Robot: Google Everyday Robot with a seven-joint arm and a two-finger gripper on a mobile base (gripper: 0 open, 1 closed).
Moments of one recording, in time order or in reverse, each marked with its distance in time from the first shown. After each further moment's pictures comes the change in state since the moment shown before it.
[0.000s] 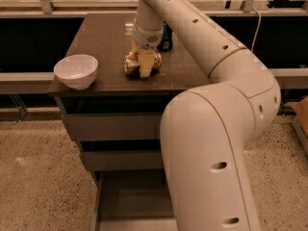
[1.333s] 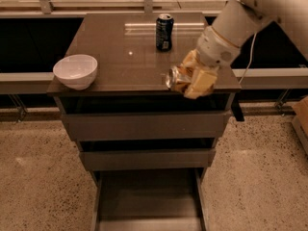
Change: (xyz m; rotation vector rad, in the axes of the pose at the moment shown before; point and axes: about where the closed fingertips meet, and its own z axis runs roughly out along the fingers) arm 0.048 0.190 -0.096 -0.060 -0.278 0.204
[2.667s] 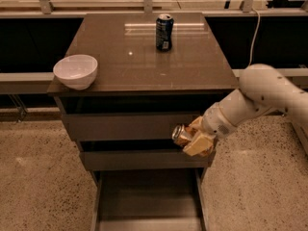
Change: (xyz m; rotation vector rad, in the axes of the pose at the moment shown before) arm 0.094 0.075 0.139 -0.015 -0.153 0.386
